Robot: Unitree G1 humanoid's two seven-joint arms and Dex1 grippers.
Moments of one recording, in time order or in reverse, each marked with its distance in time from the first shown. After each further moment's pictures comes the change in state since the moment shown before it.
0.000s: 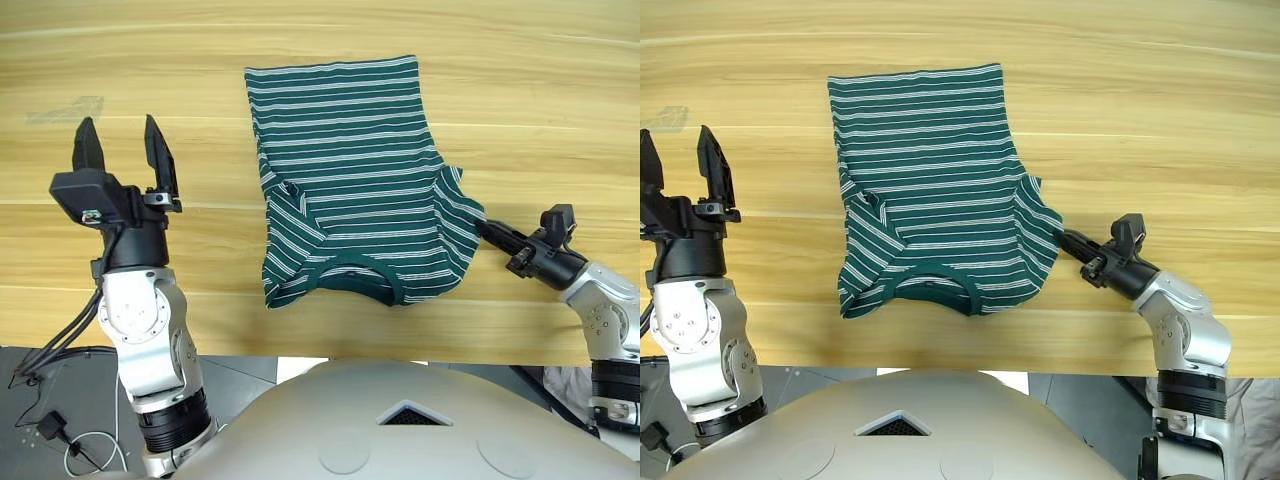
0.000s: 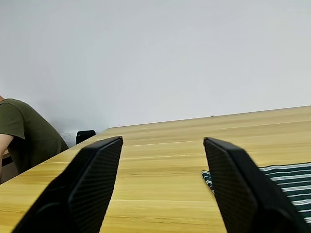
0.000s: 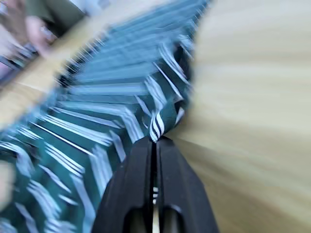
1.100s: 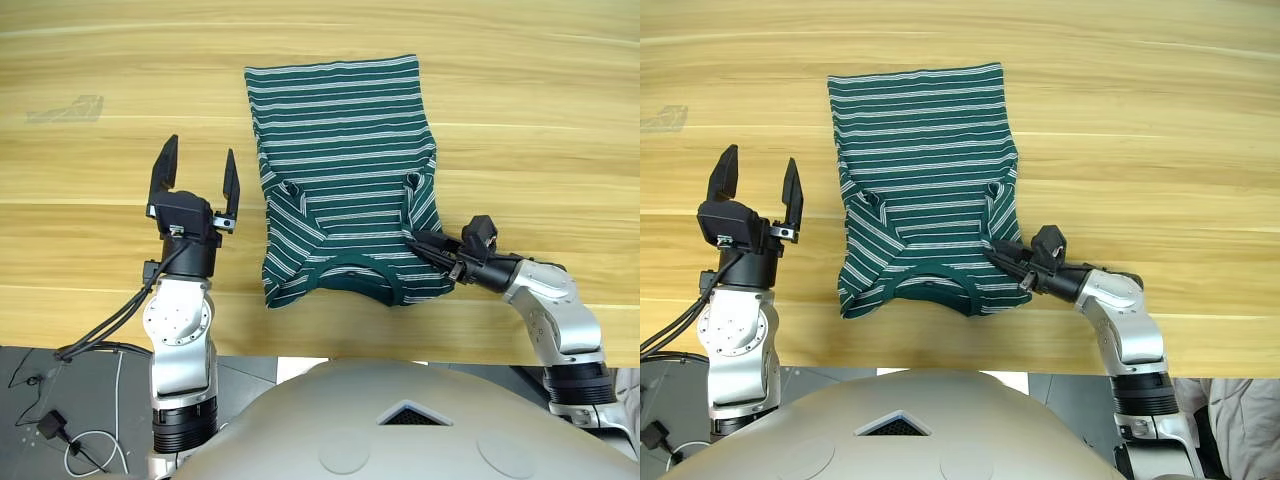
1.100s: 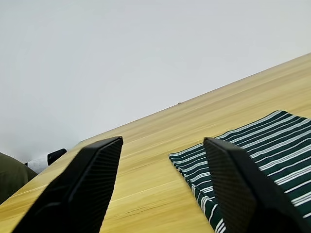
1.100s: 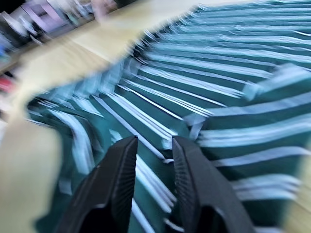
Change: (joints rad) left arm 0.061 0.043 -0.175 0.103 0.214 -0.171 -0.065; right arm 0.026 0.072 0.292 -0.128 -0.189 -0.128 -0.001
